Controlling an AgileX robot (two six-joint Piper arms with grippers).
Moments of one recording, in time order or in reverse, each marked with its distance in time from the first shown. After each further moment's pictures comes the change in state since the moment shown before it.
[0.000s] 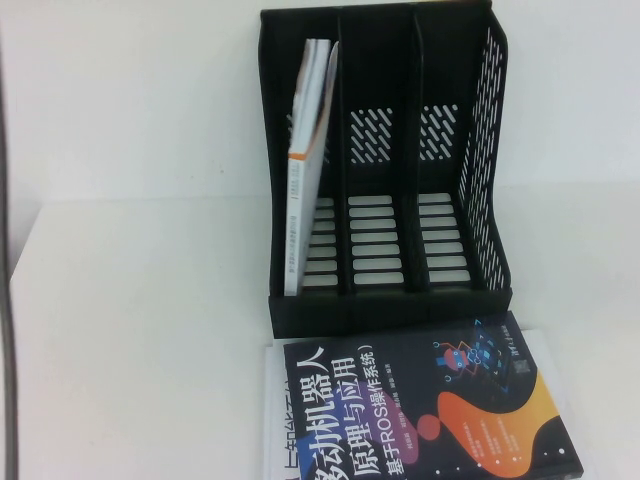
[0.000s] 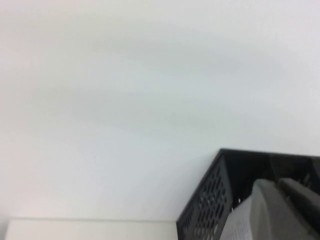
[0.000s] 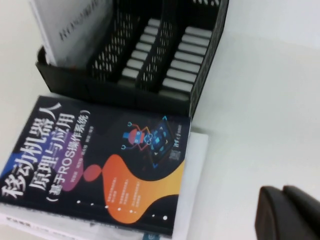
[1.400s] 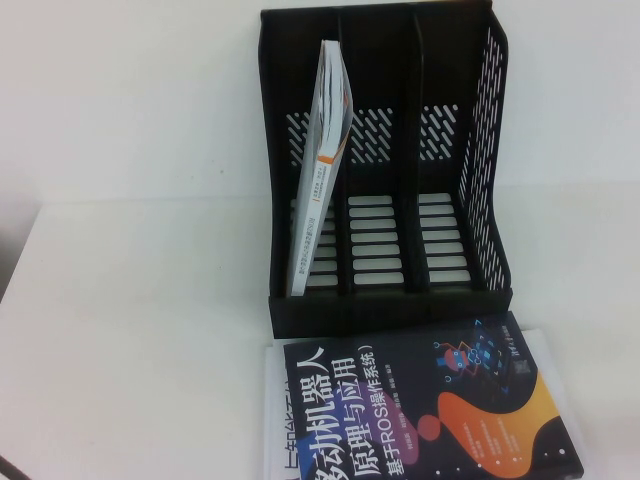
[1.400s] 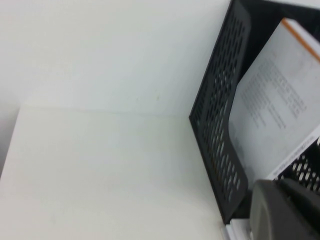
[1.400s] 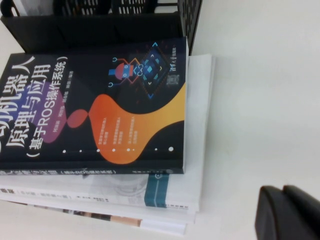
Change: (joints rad) right arm 0.000 -0.382 0.534 -0.002 -0.174 0.193; left arm 0.000 -1.118 1.782 -0.108 -0.742 0.153
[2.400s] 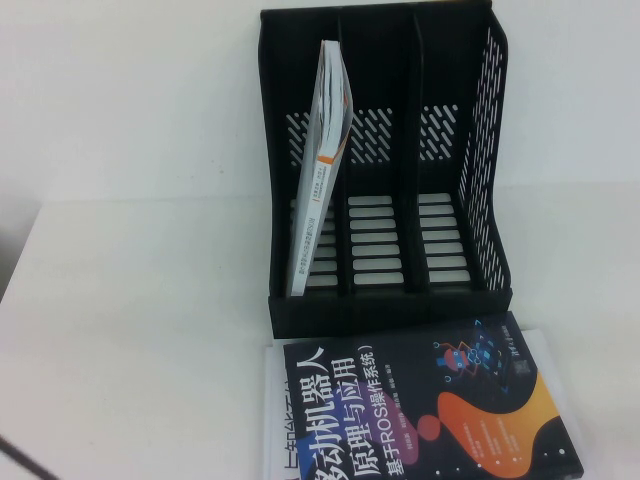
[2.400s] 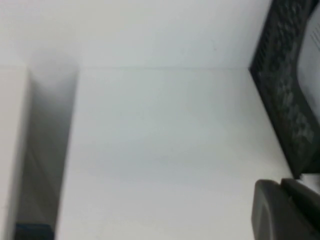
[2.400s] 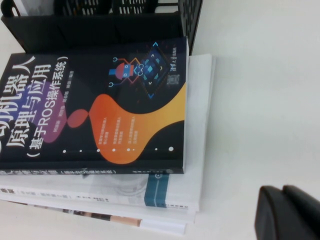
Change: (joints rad) right arm 0.000 0.000 0.000 0.000 0.000 0.000; left arm 0.014 -0.019 0.046 0.201 0.107 -0.056
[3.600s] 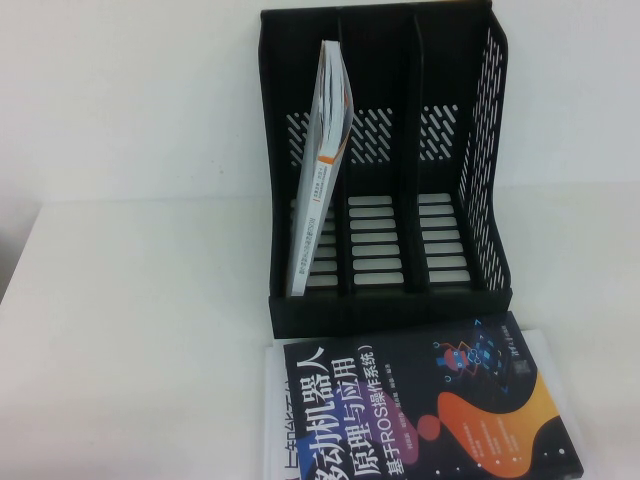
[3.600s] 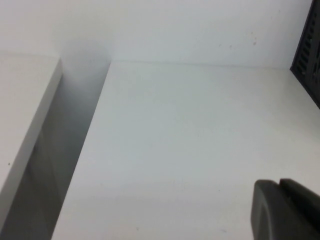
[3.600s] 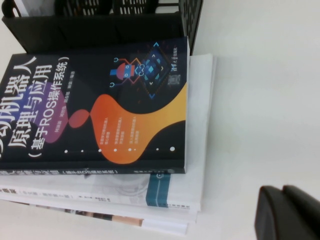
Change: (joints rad) right arm 0.000 0.000 0.000 0.002 0.000 0.000; left arm 0.122 -0.385 0.696 -0.004 -0.512 0.017
